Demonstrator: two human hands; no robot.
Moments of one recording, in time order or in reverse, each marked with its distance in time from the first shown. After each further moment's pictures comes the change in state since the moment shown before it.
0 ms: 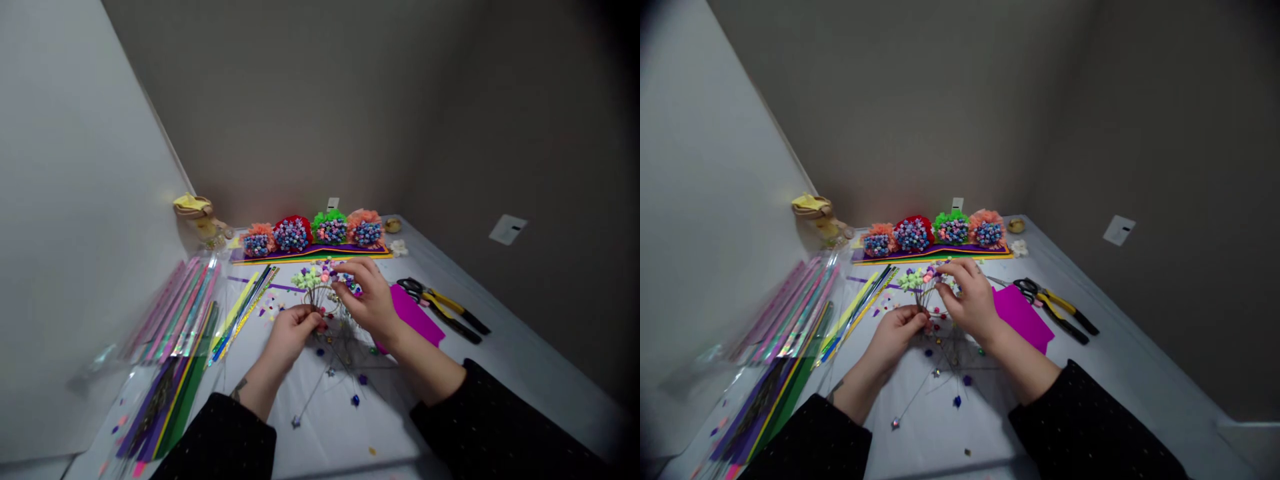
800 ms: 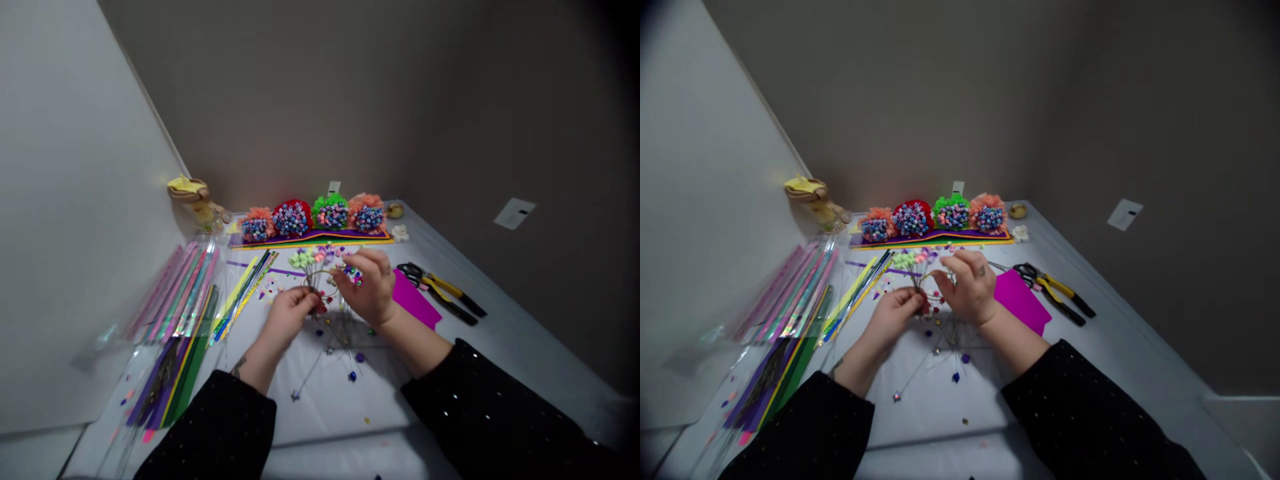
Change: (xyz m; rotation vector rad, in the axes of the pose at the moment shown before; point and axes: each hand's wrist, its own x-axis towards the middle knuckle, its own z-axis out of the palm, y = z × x) left_hand -0.001 0.007 -0.001 -0.045 0.014 0.009; right_hand -0.012 0.007 0.005 -0.279 0.244 -0.298
